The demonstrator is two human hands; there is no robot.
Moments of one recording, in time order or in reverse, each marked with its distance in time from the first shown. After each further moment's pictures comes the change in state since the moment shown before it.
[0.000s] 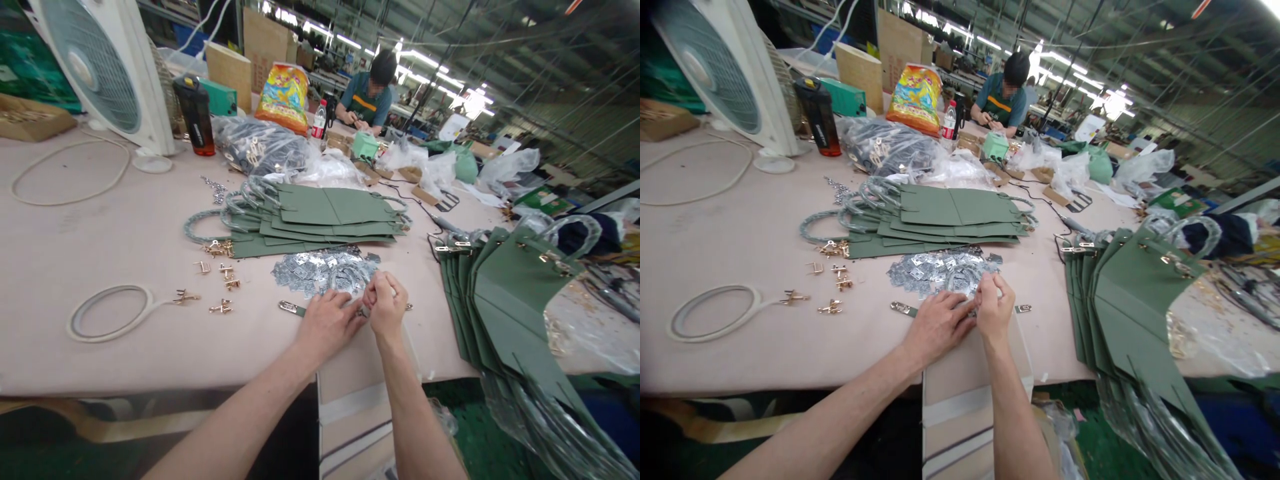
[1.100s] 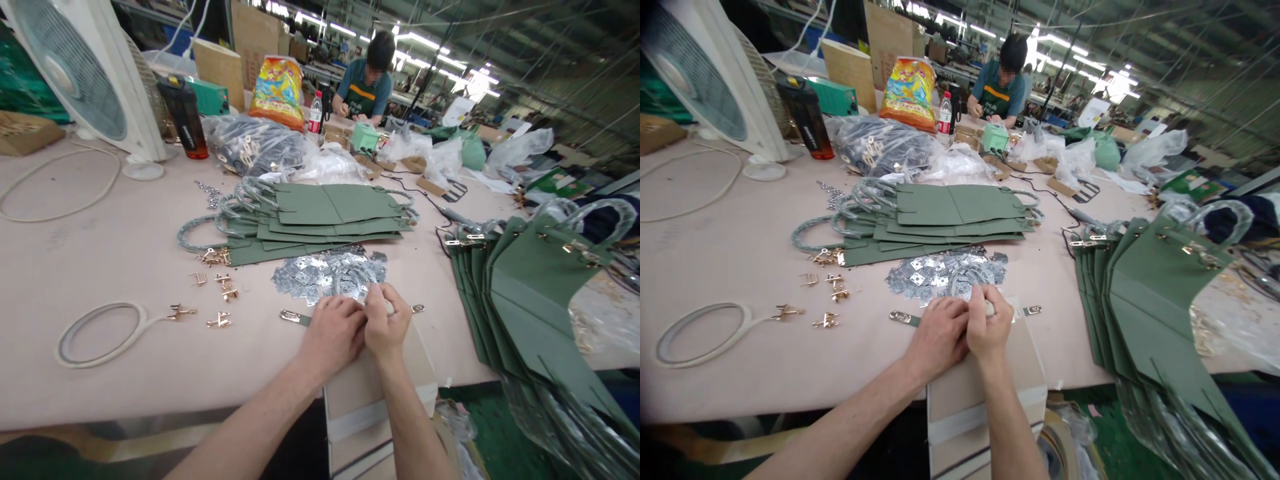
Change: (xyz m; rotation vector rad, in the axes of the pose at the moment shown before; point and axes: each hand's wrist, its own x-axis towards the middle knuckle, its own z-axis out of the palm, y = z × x) left_hand 0.003 -0.005 -0.002 -0.148 -0.008 0.035; right_hand -0.024 -0.001 0.015 -0.339 0.065 -0.150
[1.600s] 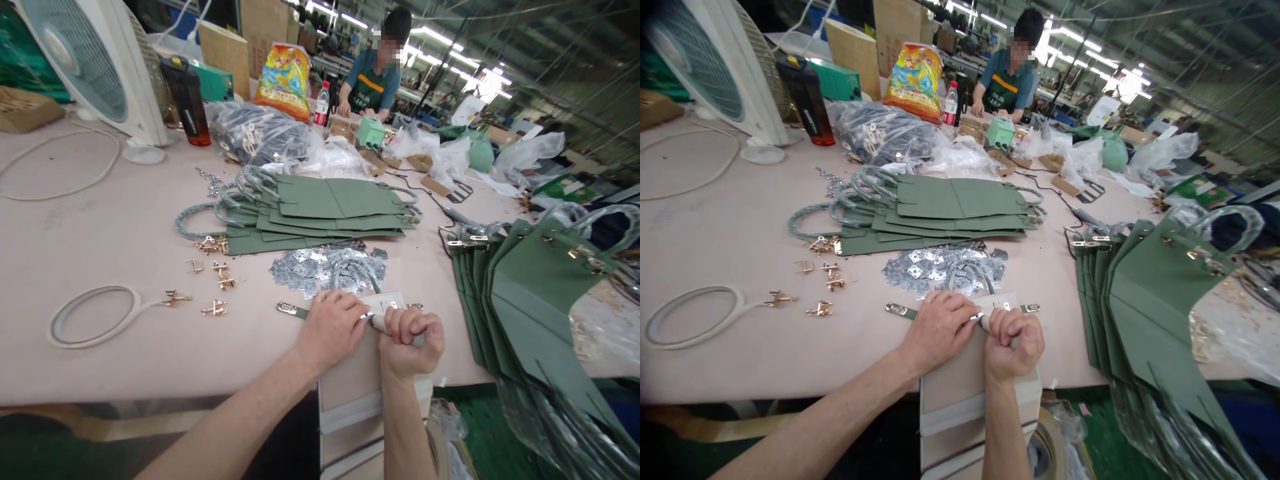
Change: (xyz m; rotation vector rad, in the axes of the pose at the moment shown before) left_hand 0.002 0.005 0.000 -0.002 0.004 -0.016; right_hand -0.017 0.017 -0.027 0.649 0.251 -0.045
